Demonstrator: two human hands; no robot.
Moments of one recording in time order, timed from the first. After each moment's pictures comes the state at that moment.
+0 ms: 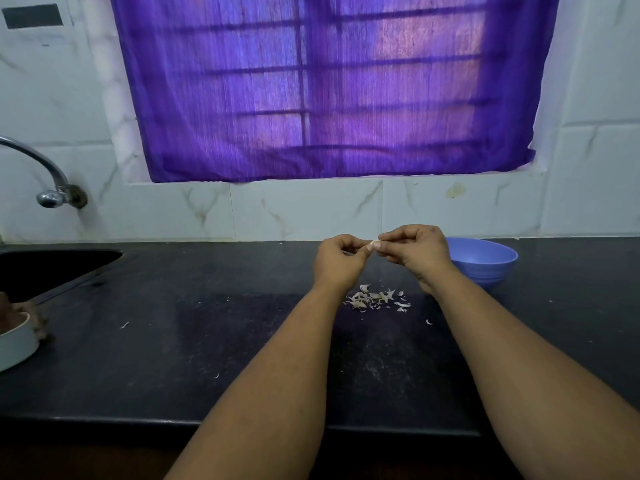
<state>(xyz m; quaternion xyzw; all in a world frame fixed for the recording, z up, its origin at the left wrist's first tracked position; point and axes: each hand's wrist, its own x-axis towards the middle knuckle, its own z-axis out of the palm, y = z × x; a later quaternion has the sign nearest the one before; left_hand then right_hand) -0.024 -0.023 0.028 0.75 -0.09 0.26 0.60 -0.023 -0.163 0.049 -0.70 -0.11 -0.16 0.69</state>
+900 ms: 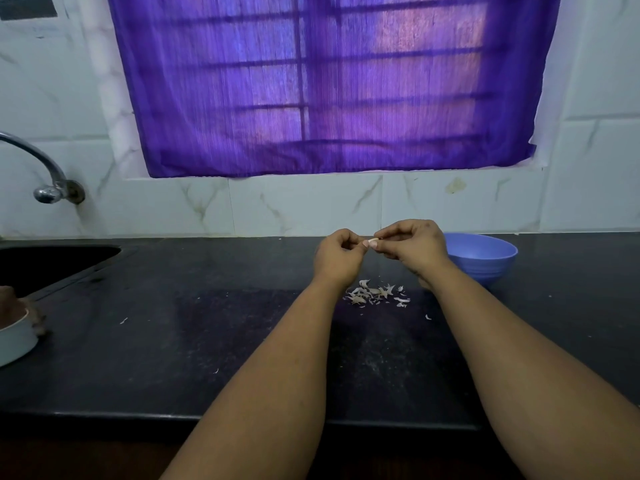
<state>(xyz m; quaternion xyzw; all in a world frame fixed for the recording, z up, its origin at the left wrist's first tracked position) -0.018 -0.023 0.025 0.77 -0.06 0.25 0.59 -0.024 -0.162 0.049 -0.75 -0.12 -0.18 0.62</state>
